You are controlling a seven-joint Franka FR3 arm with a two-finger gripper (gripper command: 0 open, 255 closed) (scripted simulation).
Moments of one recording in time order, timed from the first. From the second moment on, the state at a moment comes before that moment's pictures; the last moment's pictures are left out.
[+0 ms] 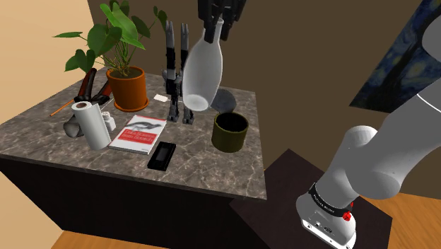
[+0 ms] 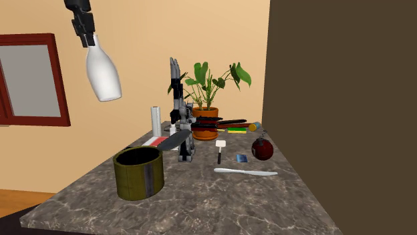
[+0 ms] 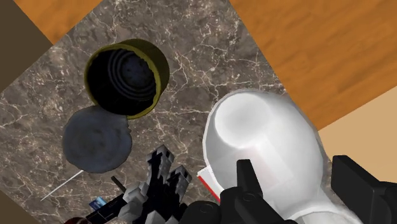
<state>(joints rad) 0.33 -0.21 0.22 -1.55 0.00 1.45 0.41</state>
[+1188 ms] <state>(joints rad) 0.33 -0.31 0.21 -1.89 0.02 1.70 0.41</state>
